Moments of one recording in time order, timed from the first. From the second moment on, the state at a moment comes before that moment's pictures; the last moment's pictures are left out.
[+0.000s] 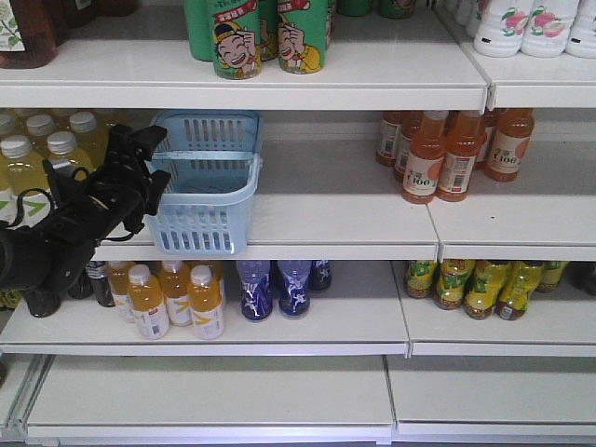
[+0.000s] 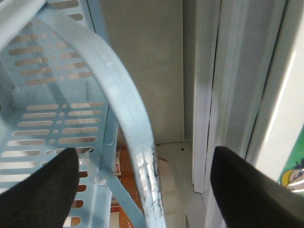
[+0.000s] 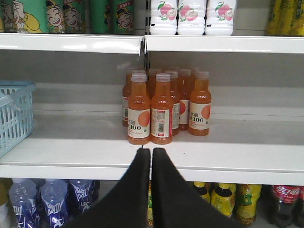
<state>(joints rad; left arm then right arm) -0.09 2.06 -1.10 0.28 -0.86 -1.71 0.00 -0.01 0.03 -0.11 0.04 0.09</state>
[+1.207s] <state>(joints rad) -0.10 2.12 -1.17 0.92 -1.15 -1.93 0.00 -0.01 0.03 -0.11 0.04 0.09</state>
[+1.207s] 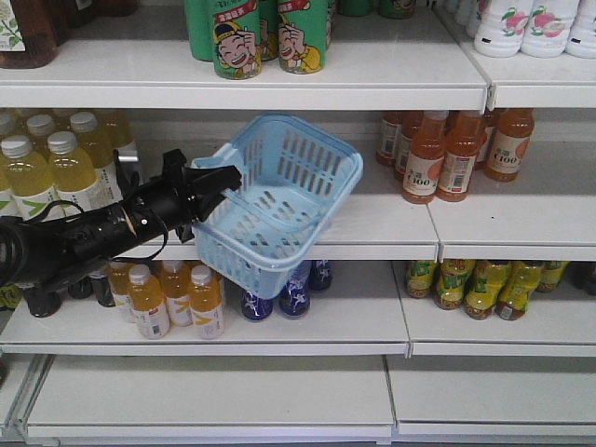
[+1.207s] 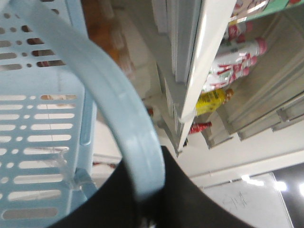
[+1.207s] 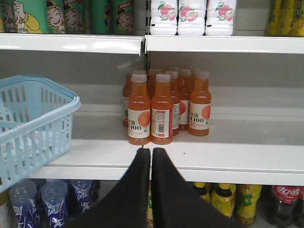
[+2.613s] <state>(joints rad) -0.34 1.23 -0.80 1.32 -1.19 -2.08 0.00 -0.01 0.03 -0.11 0.04 0.09</state>
